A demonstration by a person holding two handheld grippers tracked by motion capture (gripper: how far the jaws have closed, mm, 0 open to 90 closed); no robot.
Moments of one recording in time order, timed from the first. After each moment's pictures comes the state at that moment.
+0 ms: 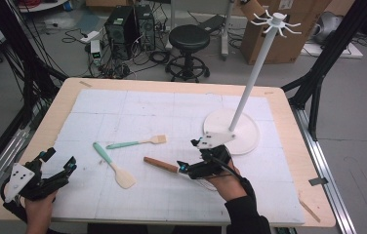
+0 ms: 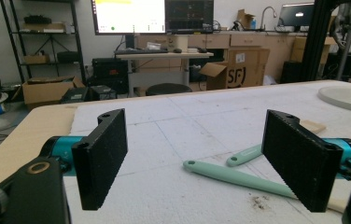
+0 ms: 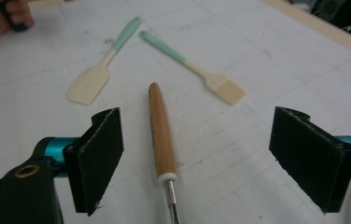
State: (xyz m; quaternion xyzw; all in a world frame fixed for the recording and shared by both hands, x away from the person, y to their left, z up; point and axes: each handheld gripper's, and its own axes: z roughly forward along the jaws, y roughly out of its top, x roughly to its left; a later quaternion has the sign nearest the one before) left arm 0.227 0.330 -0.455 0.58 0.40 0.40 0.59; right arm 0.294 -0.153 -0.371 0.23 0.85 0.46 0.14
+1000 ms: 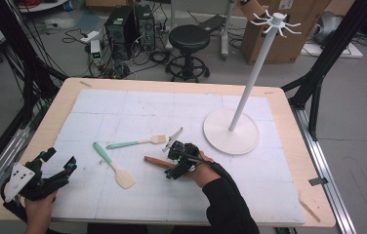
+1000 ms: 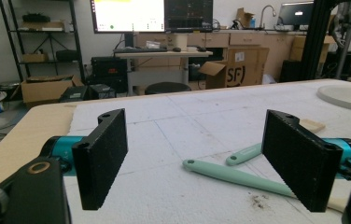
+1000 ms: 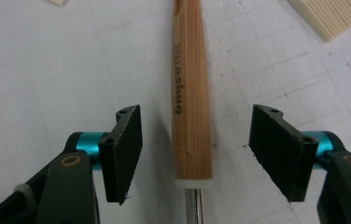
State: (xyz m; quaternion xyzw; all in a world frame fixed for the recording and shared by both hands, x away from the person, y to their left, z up) left arm 0.227 0.330 -0.455 0.58 0.40 0.40 0.59; right arm 0.335 -0.081 -0.412 0.18 0.95 0.24 0.05
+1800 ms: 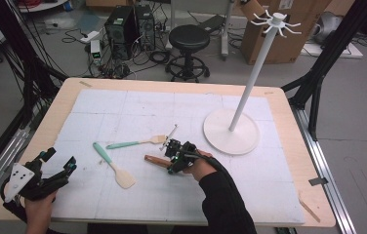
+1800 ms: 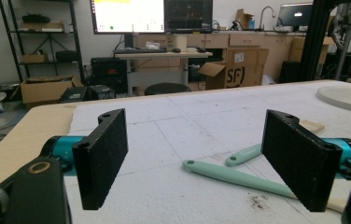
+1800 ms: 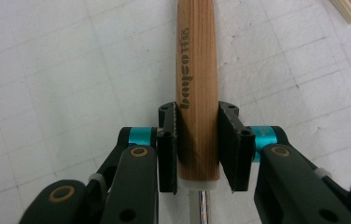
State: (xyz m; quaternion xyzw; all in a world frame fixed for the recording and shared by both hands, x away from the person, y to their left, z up) left arm 0.227 0.330 -0.455 0.58 0.40 0.40 0.59; right arm 0.346 -0.073 -0.413 0.19 0.96 0.19 0.01
